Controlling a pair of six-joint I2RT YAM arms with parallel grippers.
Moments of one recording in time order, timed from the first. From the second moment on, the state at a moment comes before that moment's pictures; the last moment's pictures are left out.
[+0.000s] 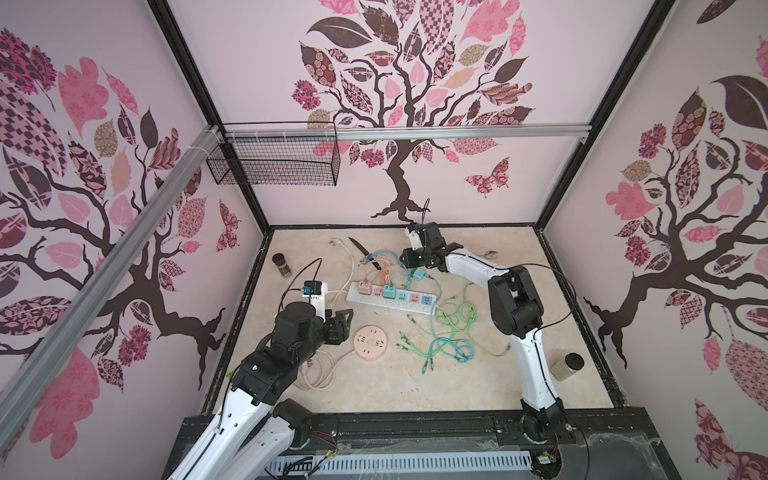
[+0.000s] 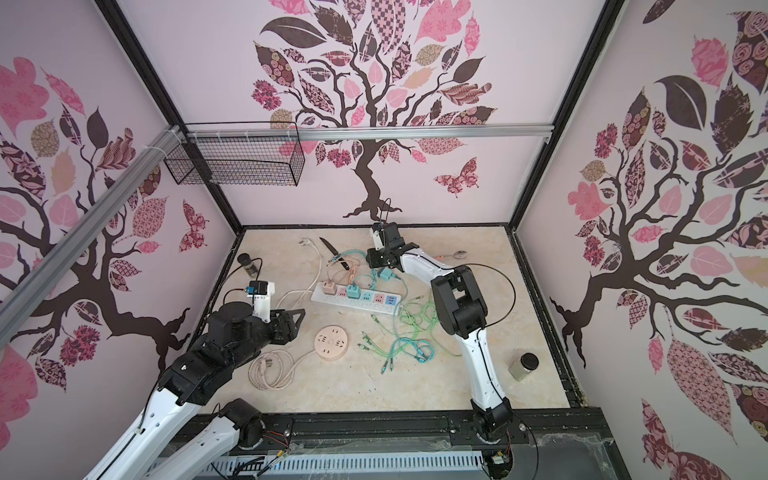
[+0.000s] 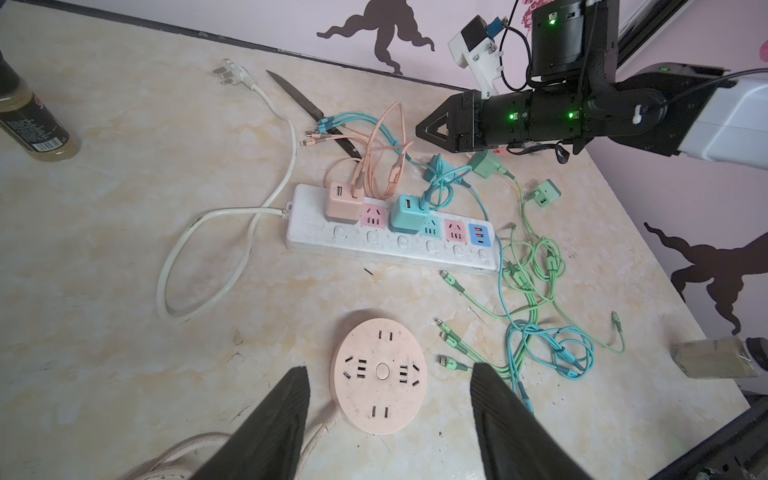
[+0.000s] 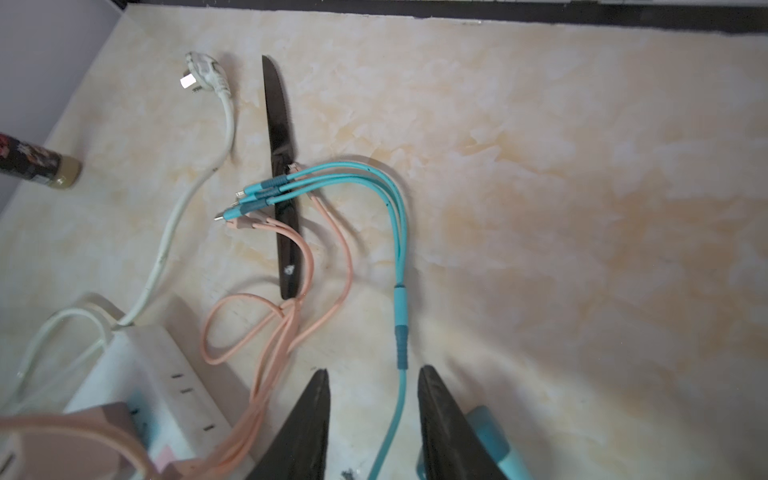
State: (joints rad) left arm -0.50 0.64 0.75 -0.64 -0.05 -0.40; right arm 0.47 2.29 1.82 -0.28 -0.18 0.22
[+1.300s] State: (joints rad) left arm -0.50 0.67 0.75 -0.63 -0.01 -0.39; right arm 0.17 1.75 1.07 -0.19 0.22 0.38
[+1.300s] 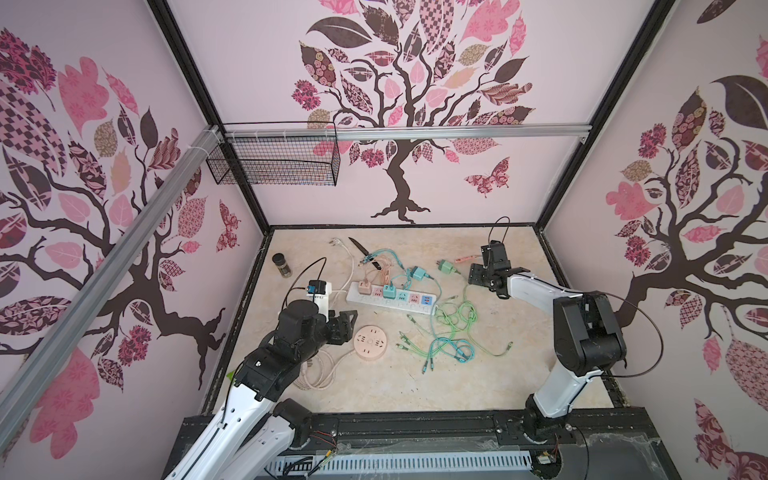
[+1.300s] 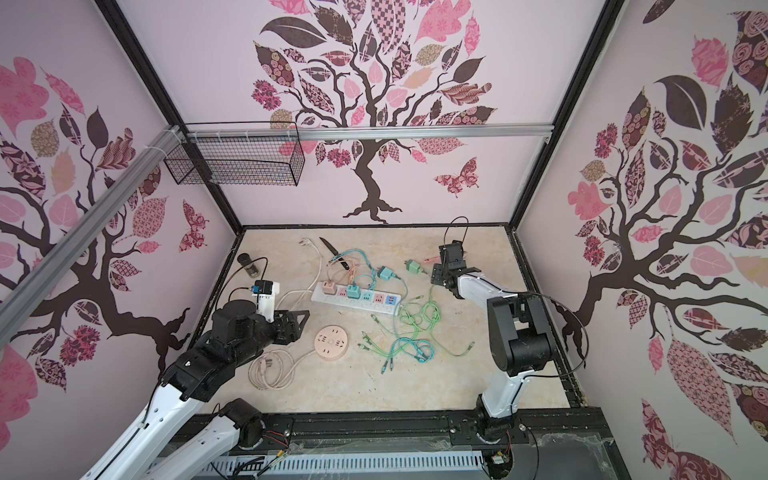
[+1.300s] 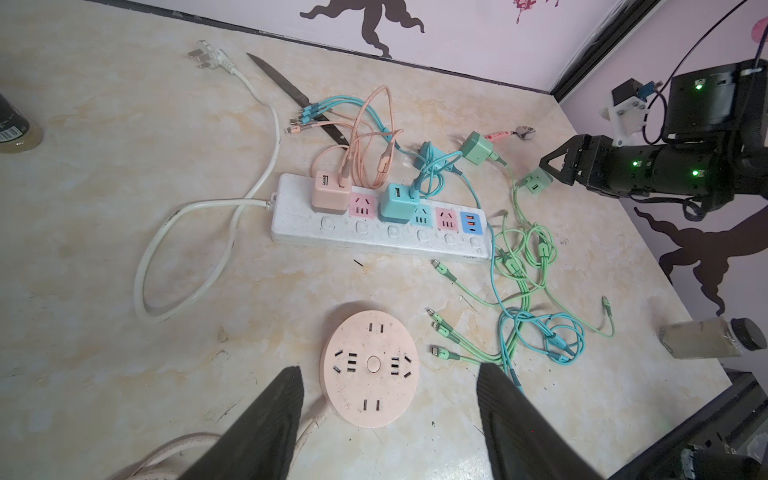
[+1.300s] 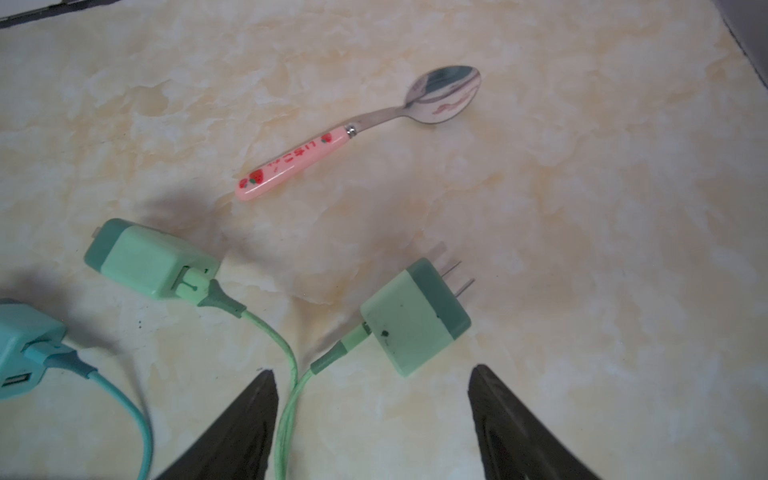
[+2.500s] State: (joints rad) left arm -0.50 0.66 0.75 -0.62 0.03 -0.35; right arm 0.12 1.91 1.10 -0.09 0.16 0.76
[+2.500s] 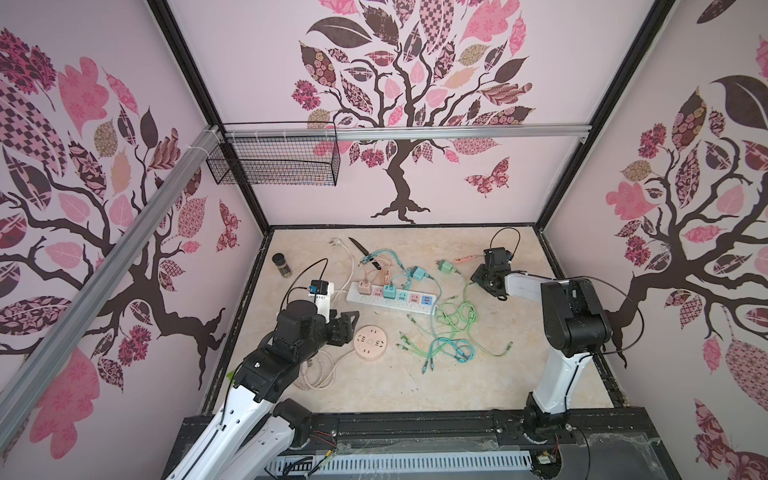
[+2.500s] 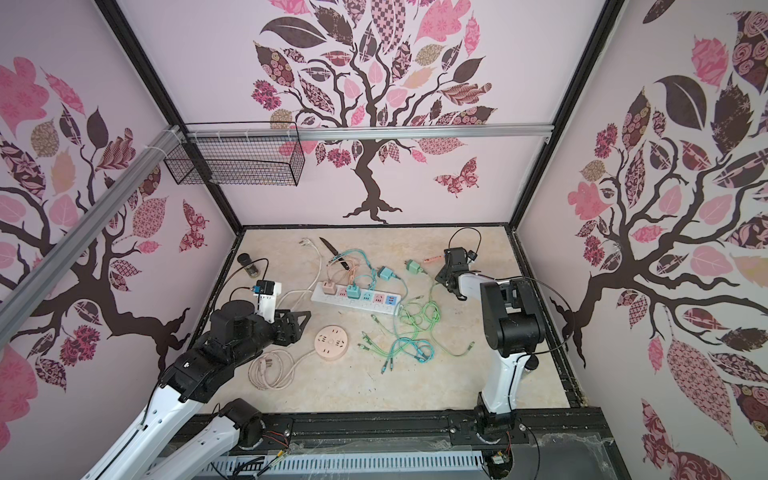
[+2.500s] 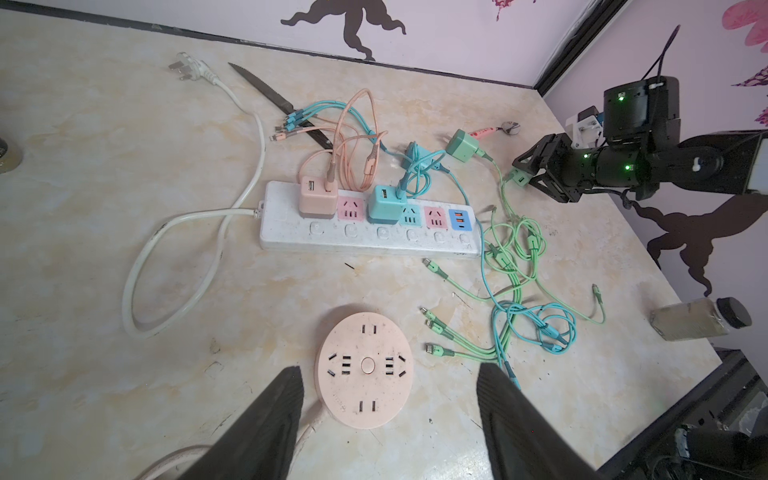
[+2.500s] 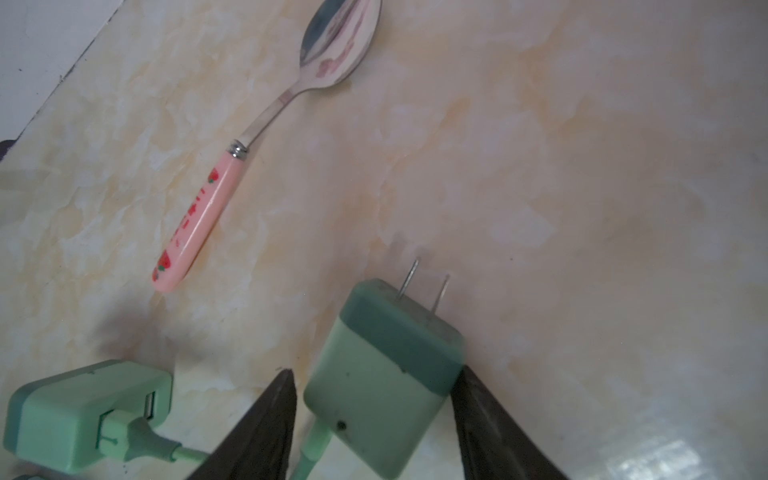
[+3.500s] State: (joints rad) left arm -0.50 0.64 0.75 -0.62 0.03 -0.35; right arm 0.13 1.97 1.20 -0.18 0.21 0.51
